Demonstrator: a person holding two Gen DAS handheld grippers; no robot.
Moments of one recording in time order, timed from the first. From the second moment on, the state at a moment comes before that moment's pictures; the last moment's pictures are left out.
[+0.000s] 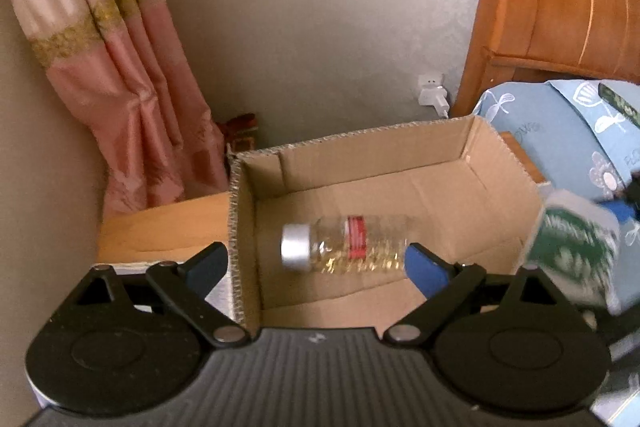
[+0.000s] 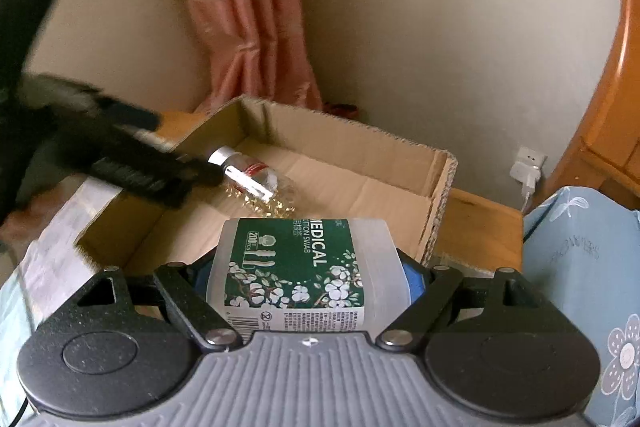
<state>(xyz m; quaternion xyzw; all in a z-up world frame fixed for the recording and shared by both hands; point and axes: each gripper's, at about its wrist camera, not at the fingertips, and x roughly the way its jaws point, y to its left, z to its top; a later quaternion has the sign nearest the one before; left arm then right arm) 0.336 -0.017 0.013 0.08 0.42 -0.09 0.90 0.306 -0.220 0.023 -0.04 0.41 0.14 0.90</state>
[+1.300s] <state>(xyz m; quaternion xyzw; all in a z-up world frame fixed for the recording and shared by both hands) 0.083 0.012 -0.031 0.04 0.40 -0.06 0.92 0.085 -0.165 -0.046 -0.01 0.41 0.12 0.90</state>
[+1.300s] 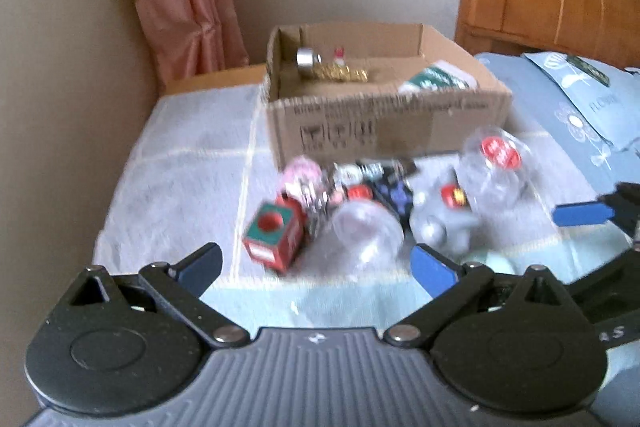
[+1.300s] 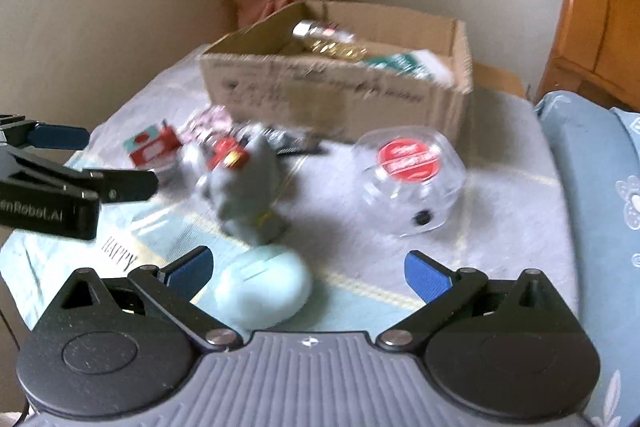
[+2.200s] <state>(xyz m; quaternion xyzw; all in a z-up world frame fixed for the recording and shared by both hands) 0.070 0.084 -0.078 -0.03 0.44 0.04 0.90 0.081 -0.180 -0.078 -0.03 0.42 0.08 0.90</state>
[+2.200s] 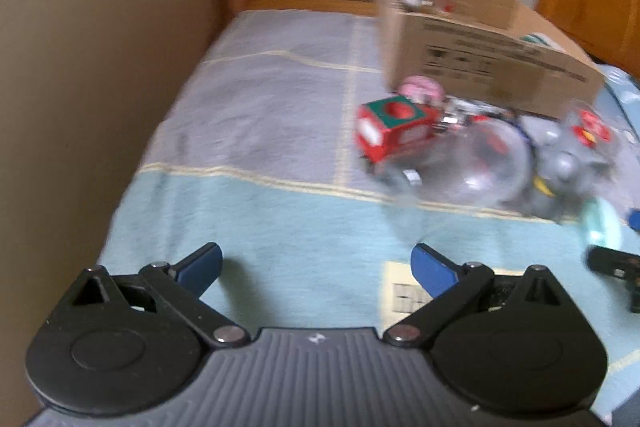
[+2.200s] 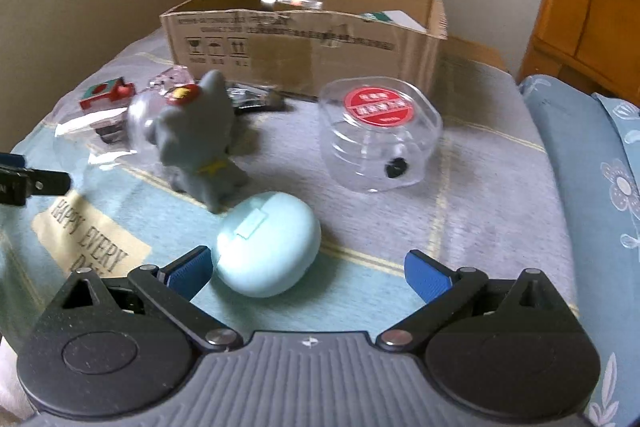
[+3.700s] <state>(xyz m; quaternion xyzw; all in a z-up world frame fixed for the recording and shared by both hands) 0.097 0.032 -0.060 -0.04 0.43 0.02 0.90 0.081 -0.190 -0.084 -0.06 0.39 0.12 0.91</state>
